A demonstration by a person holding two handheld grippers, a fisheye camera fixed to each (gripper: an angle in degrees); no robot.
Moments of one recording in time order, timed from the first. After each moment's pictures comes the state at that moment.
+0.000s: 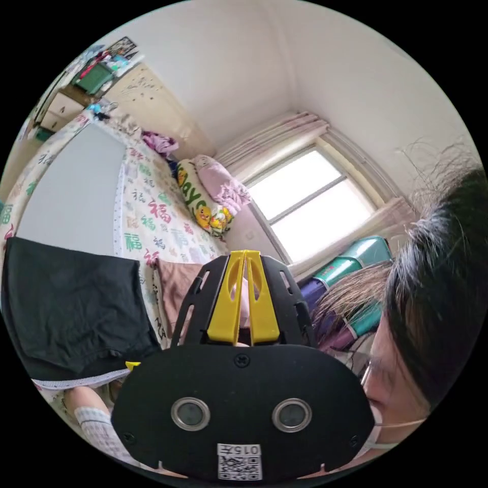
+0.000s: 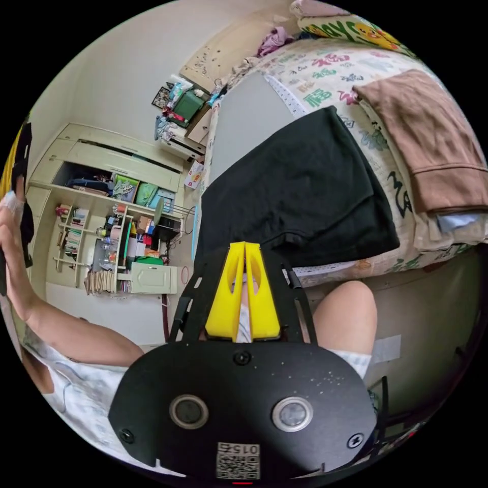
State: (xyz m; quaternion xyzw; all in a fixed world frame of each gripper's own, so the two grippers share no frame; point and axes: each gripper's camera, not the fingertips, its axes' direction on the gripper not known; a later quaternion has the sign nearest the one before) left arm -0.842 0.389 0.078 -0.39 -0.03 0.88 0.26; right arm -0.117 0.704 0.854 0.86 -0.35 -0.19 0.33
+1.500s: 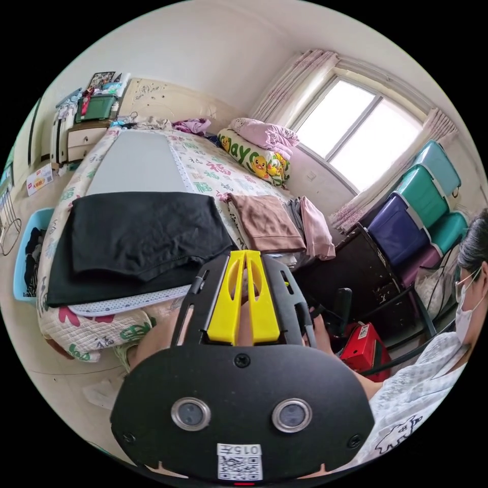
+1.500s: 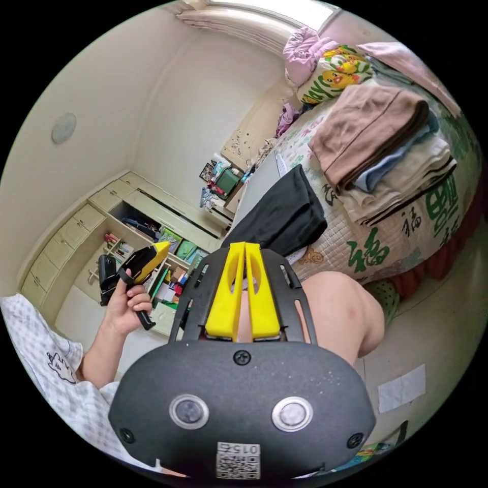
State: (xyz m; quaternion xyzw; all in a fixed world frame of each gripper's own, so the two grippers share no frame) left arm -1.012 0.098 0.039 -0.20 -0.13 0.96 0.12; right arm -0.087 0.496 1.124 0.89 -0.39 -0.21 0.06
